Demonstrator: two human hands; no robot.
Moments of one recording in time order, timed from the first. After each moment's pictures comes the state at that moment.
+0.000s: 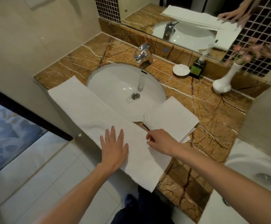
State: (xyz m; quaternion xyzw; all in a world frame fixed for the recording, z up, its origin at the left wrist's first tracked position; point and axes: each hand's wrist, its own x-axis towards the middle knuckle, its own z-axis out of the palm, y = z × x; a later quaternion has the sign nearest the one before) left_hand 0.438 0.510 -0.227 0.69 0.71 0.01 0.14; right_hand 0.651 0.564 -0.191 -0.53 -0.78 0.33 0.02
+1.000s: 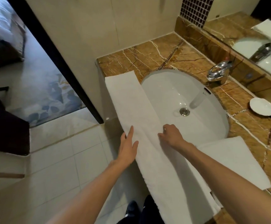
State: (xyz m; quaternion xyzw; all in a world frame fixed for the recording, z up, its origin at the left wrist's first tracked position) left_hand 0.343 0.547 -0.239 0.38 0.78 0.31 0.38; right_hand 0.490 0.682 -0.221 -0.54 -0.76 0.36 -0.03
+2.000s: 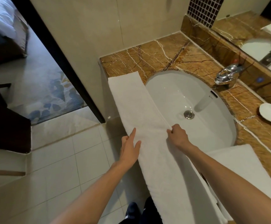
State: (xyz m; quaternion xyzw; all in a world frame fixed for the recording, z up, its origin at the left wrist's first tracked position) left_hand 0.333 0.560 -0.244 0.36 0.79 0.33 0.37; right_hand 0.483 0.703 -0.236 -0.61 -0.70 0.38 0.00
